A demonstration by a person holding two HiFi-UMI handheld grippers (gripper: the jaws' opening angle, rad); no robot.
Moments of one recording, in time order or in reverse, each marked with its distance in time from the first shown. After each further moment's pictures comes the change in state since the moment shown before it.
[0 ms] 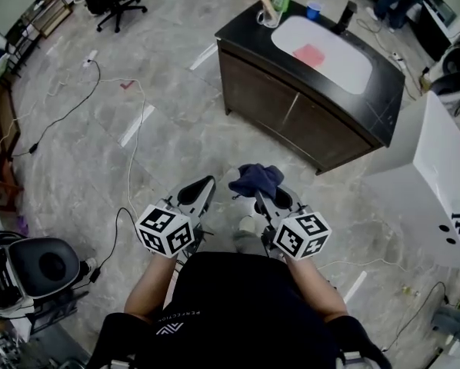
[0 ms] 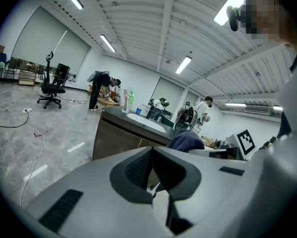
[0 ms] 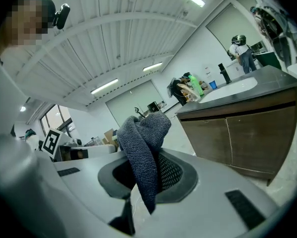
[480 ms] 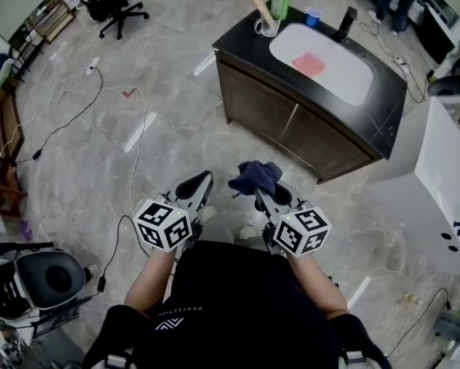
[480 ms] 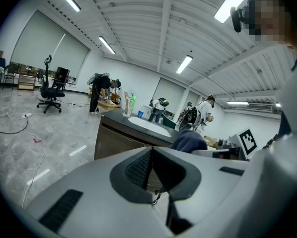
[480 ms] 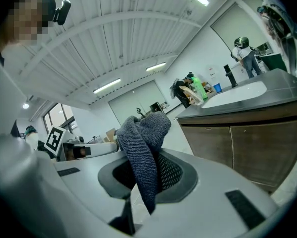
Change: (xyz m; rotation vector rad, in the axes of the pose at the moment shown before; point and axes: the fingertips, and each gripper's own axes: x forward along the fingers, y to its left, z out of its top) left arm 0.039 0.019 0.031 0.024 -0.005 0.024; right arm 0.026 -0.027 0.034 -0.027 0.001 0.033
